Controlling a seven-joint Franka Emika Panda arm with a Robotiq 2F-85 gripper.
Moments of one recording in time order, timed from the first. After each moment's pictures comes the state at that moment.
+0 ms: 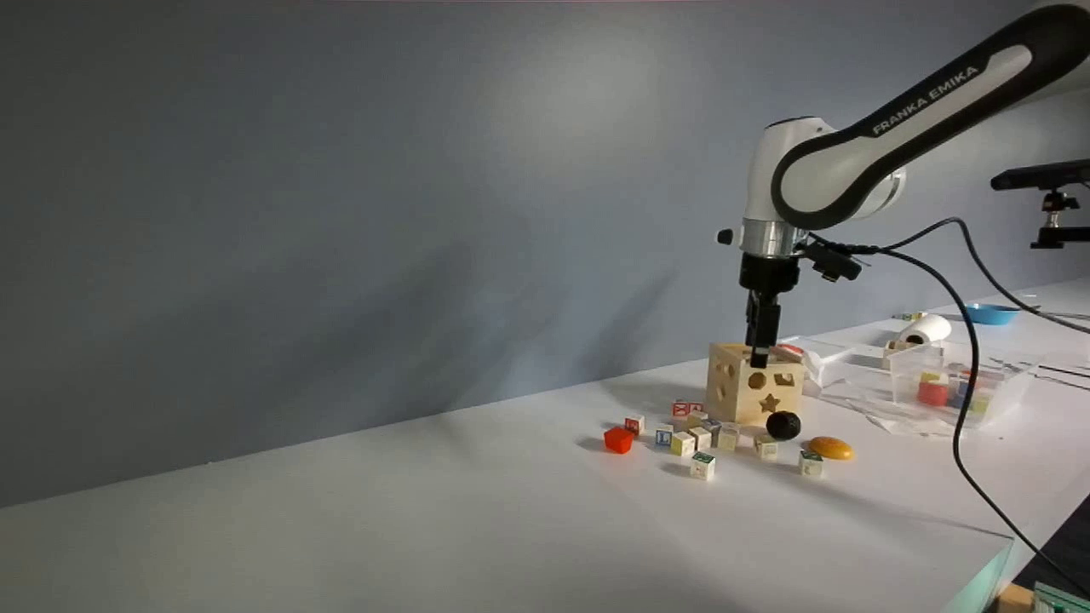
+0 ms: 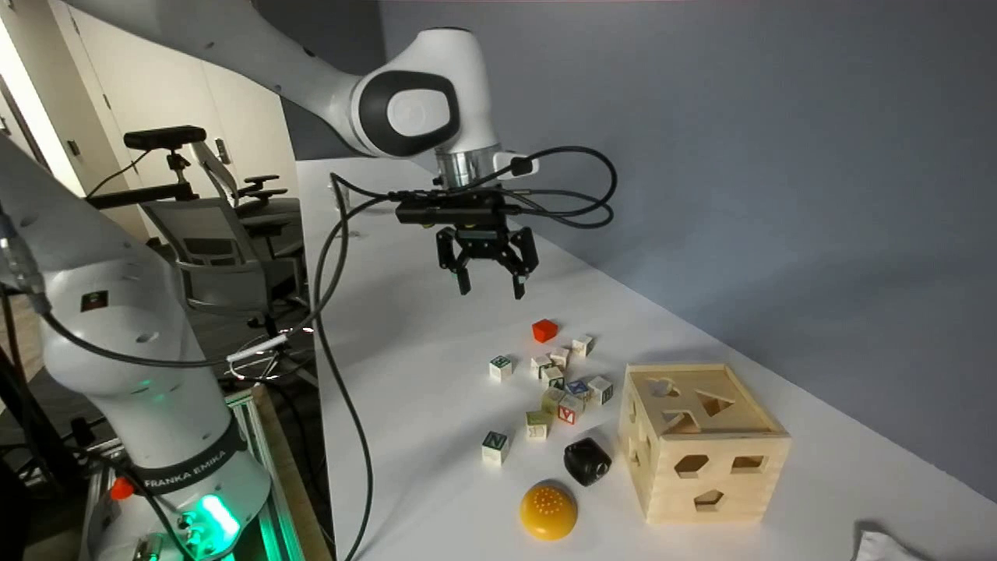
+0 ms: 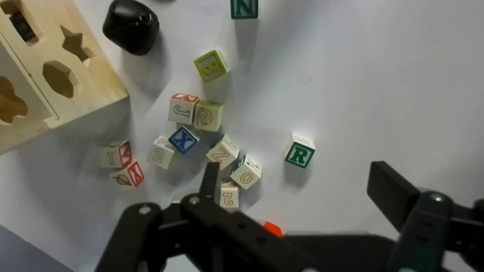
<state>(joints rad) 0.02 -0.40 -0.27 -2.52 -0.25 2.24 -0.58</state>
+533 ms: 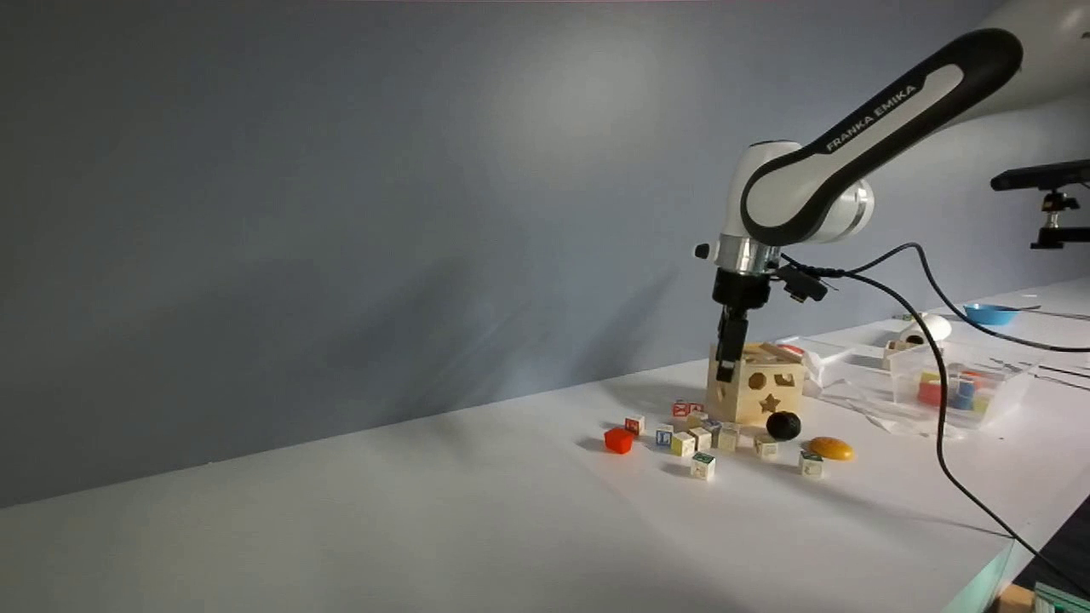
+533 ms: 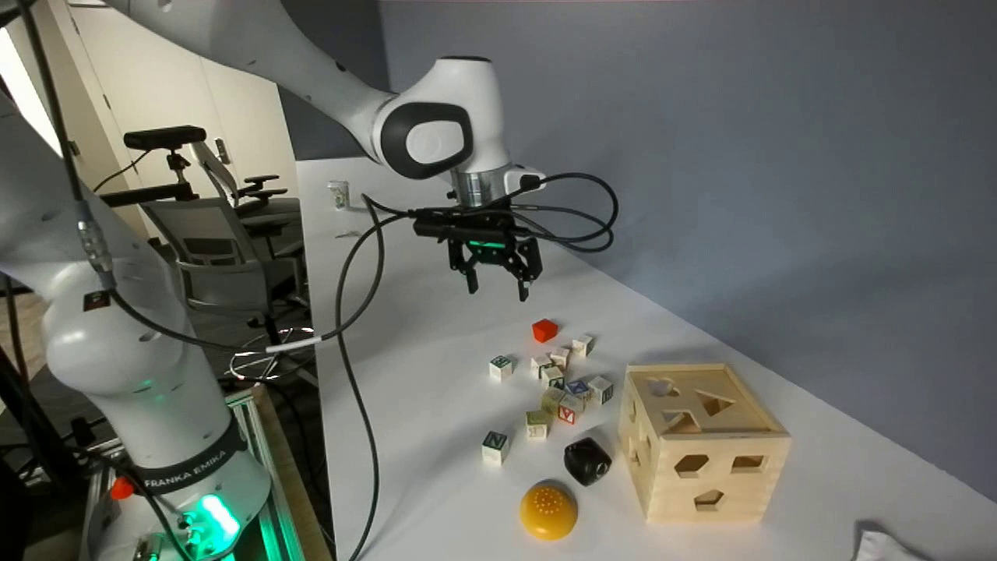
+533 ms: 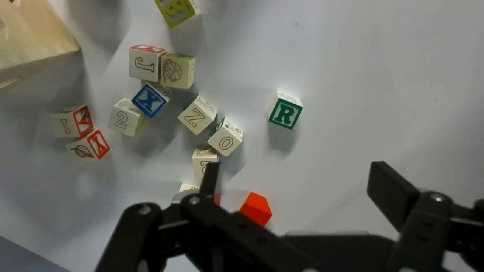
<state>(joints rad) 0.03 -0.29 -0.25 -2.50 -0.10 2.35 -0.62</state>
